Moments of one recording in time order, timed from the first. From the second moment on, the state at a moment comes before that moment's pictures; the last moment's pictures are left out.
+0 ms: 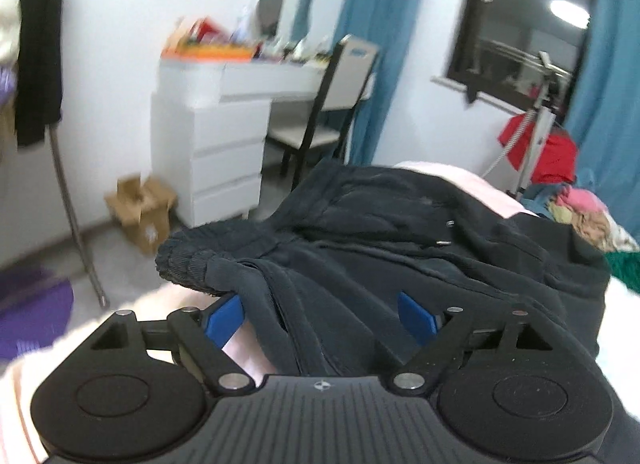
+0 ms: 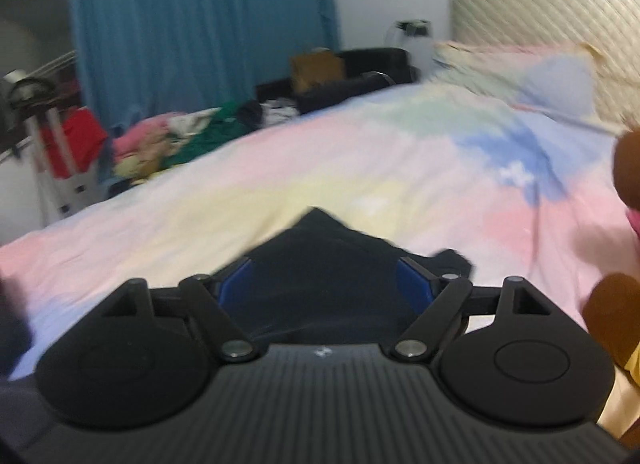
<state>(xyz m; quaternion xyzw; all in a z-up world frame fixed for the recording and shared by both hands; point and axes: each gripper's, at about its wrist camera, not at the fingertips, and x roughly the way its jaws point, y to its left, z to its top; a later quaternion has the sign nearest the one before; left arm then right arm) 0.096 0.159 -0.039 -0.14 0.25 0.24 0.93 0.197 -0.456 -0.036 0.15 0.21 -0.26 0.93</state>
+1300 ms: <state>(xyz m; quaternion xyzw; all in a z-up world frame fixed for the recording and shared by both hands) 0.473 -0.199 -0.147 0.21 0.37 0.12 0.90 0.259 -0.378 -0.111 0.27 0.26 -0.11 0.92</state>
